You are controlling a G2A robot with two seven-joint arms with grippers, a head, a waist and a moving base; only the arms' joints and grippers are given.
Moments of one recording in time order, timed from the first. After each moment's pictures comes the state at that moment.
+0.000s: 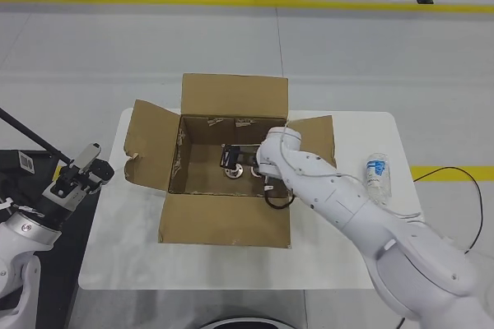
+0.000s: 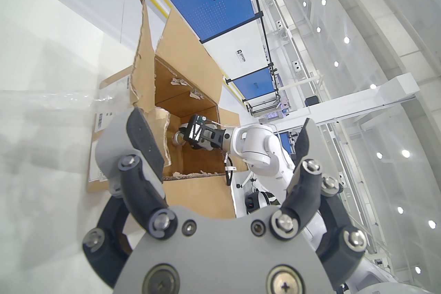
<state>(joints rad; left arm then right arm) 1.68 -1.12 -2.04 -2.12 -0.24 0.02 -0.61 -0.22 -1.55 0.31 -0.81 -1.12 -0.50 0.94</state>
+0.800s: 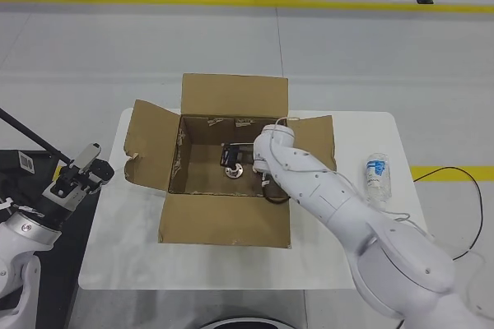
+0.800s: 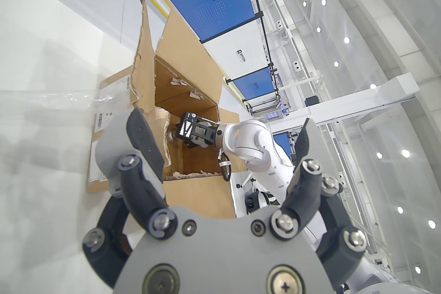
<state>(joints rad) 1.68 -1.12 -2.04 -2.12 -0.24 0.02 -0.61 -0.19 -1.66 0.31 -0.62 -1.18 -0.53 0.90</state>
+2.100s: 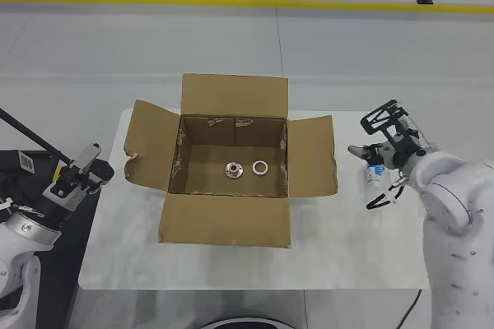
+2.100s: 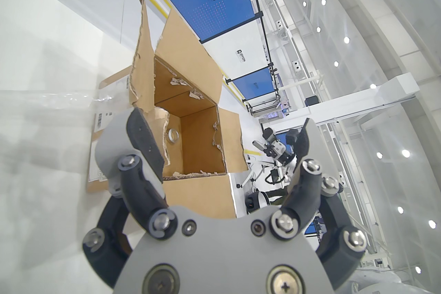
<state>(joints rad) 1.68 -1.12 -2.04 -2.12 -0.24 0.02 -0.61 -0.95 -1.22 1.59 -1.85 -1.26 -0.47 1.13</state>
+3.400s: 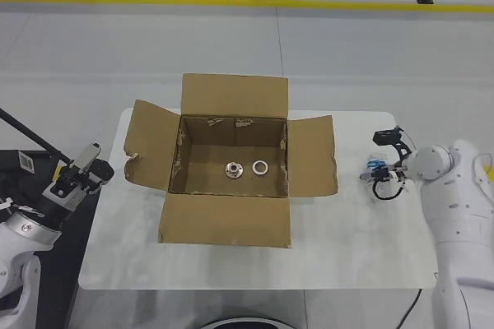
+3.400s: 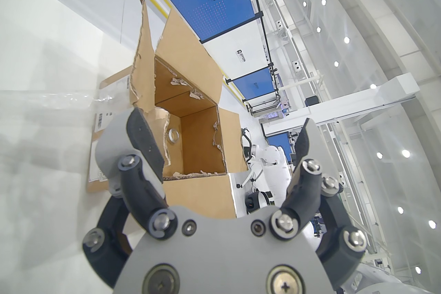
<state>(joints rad) 1.68 -1.12 -2.04 -2.12 -0.24 0.02 -0.61 -0.54 -1.18 1.44 -0.82 -1.15 -0.39 1.25</state>
